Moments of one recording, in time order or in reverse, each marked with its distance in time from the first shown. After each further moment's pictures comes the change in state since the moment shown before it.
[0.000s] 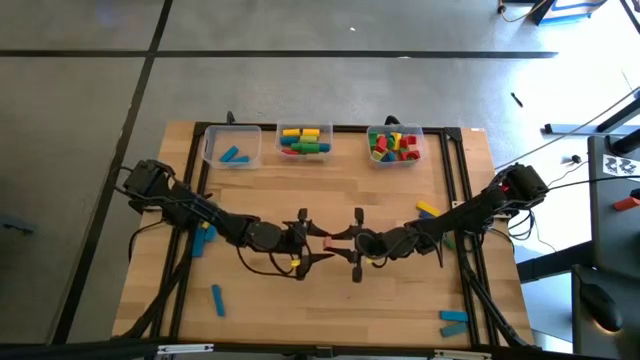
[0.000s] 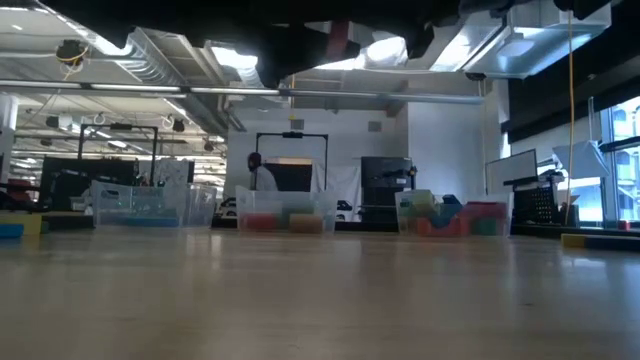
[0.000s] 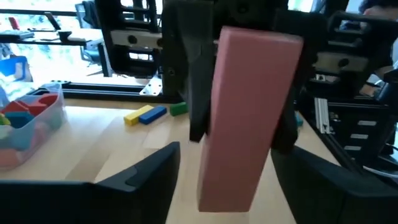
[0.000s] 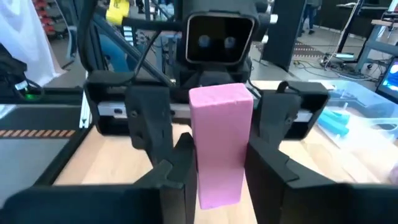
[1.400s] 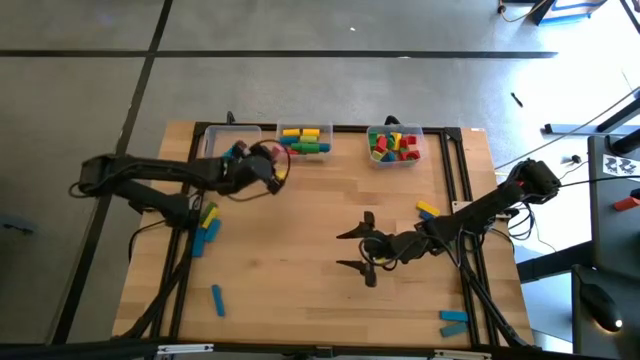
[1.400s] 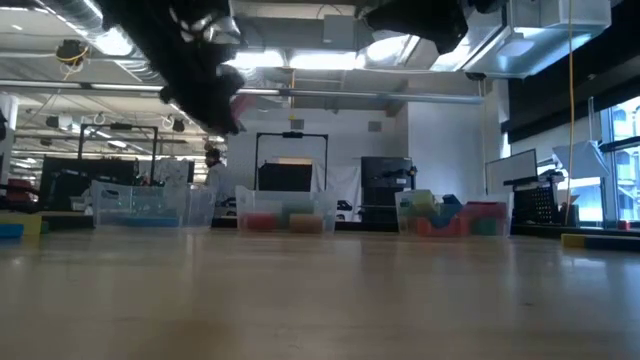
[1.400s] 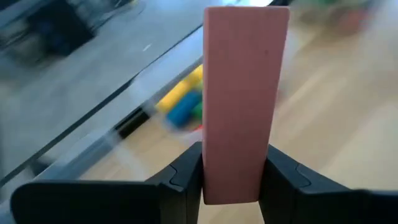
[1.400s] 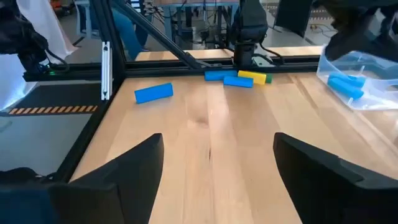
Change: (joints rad) left arm 0.495 -0.477 -0.001 -1.144 -0.349 -0.212; right arm 0.053 -0.127 -0.001 -0.272 -0.008 0.132
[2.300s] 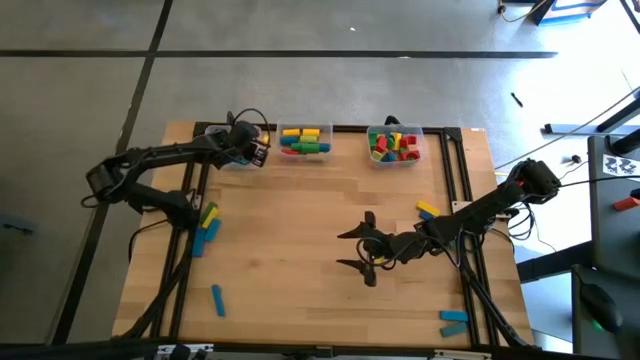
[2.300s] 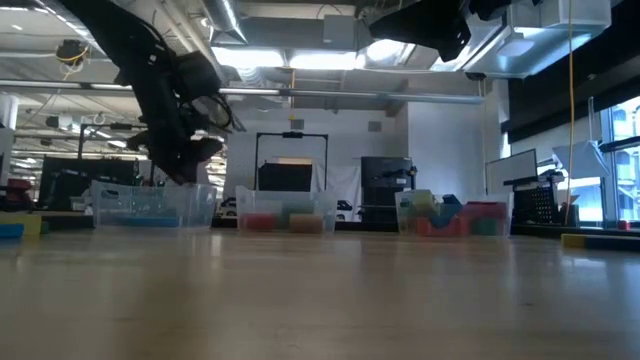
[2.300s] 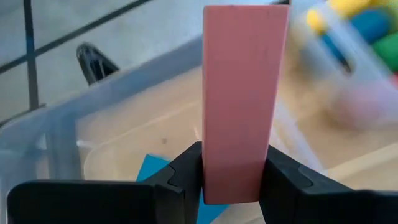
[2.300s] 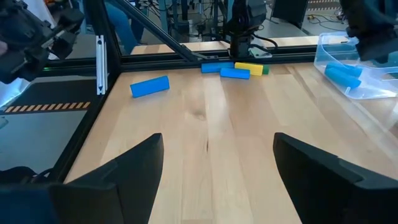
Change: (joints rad) left arm 0.539 0.090 -0.089 -0.004 0.254 -0.008; right arm 0.000 0.000 0.000 -0.035 0.008 0.036
